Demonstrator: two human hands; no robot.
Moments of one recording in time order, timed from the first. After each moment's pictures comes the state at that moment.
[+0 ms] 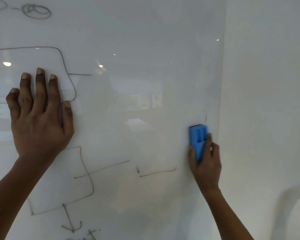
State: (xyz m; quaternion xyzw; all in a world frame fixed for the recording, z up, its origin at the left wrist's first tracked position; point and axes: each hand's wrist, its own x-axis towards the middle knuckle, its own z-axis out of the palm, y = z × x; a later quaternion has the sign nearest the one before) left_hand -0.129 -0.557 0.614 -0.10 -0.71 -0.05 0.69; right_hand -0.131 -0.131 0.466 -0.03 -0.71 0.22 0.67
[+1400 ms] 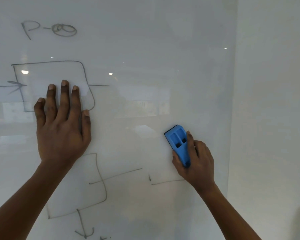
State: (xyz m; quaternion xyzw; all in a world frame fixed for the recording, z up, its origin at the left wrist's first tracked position) left_hand -0.127 -0.553 0.614 -0.07 -0.67 0.01 0.74; right_hand -0.133 -0.182 0.511 0.13 -0.69 0.08 0.71
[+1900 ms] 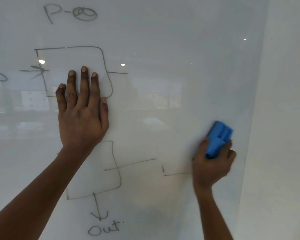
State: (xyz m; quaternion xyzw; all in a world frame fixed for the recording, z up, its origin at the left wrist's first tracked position) left_hand -0.120 -0.546 0.613 -0.06 -0.69 0.00 0.72; right_hand -0.128 -0.234 0.503 -0.17 -0.57 0.44 0.68
